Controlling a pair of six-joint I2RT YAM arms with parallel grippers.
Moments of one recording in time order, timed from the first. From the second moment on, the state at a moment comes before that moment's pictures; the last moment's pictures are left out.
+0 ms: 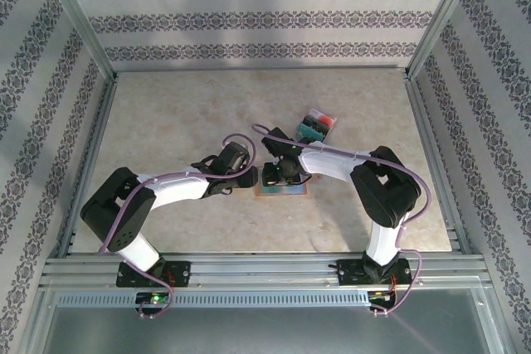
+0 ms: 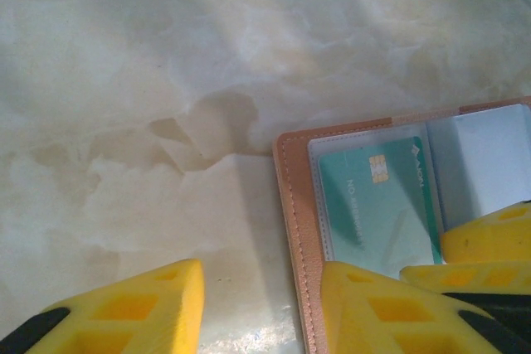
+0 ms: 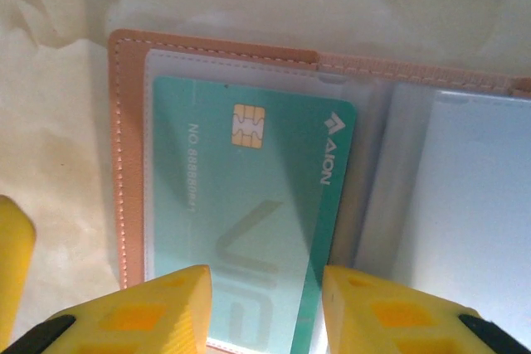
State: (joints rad) left arm -0.67 1.61 0.80 -0.10 -0.02 -0.67; right arm 0.71 1.83 1.14 -0.58 -0.15 0.62
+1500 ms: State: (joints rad) left arm -0.68 1.71 0.88 -0.10 0.09 -0.63; right arm 0.67 1.77 1.02 -0.47 -0.20 0.66
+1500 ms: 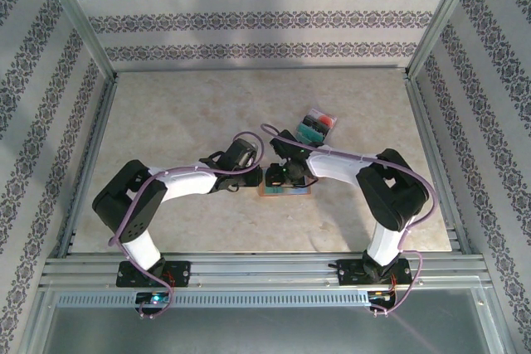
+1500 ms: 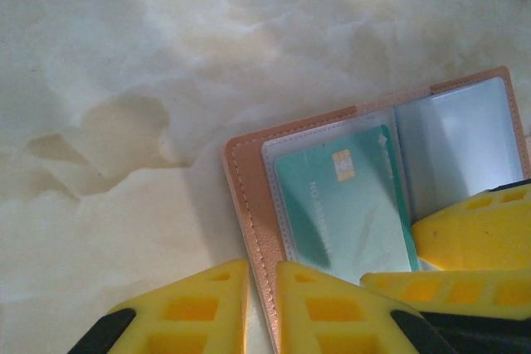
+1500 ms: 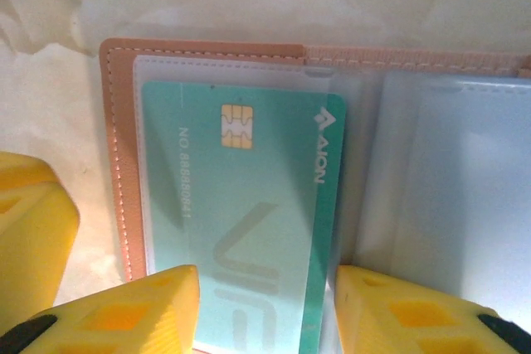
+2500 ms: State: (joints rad) left arm -0.69 1.73 0.88 -0.10 0.10 -0.64; right arm 0.61 1.69 0.87 -0.21 -0.40 0.75
